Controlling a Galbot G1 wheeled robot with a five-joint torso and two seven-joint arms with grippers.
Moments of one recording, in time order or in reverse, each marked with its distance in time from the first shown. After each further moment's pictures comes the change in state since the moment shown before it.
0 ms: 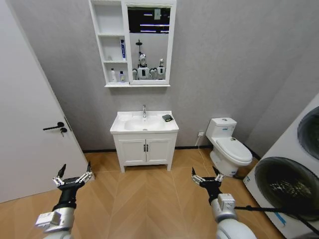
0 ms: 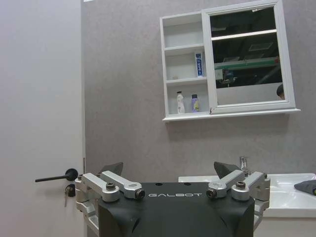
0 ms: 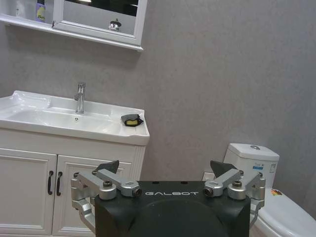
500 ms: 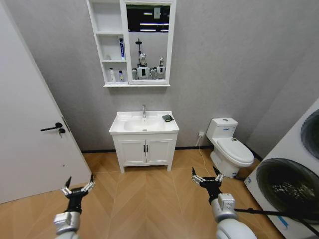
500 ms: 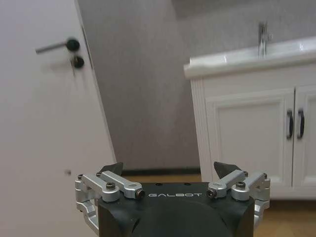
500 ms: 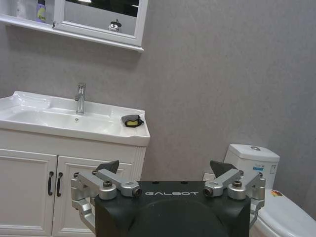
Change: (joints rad) left arm -0.189 0.003 0.042 0.766 0.204 -0.215 -0.021; right arm 0.000 0.000 0.001 0.000 0.000 -0.002 0.001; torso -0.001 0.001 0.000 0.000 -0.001
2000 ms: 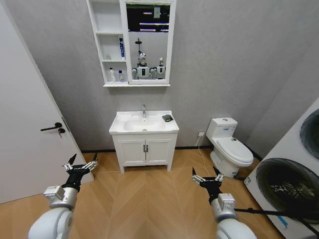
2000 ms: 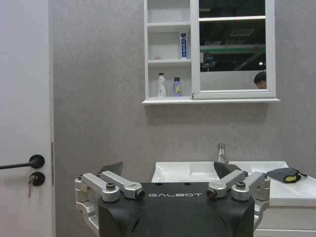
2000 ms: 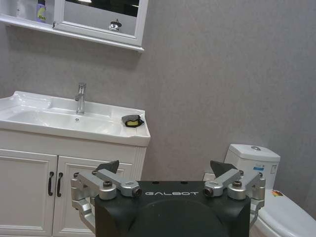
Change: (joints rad) left arm 0.001 0.138 -0.046 -0.719 -0.318 0.485 0.066; right arm 0.000 0.000 0.000 0.001 0.000 -0.001 0.000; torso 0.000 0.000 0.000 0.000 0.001
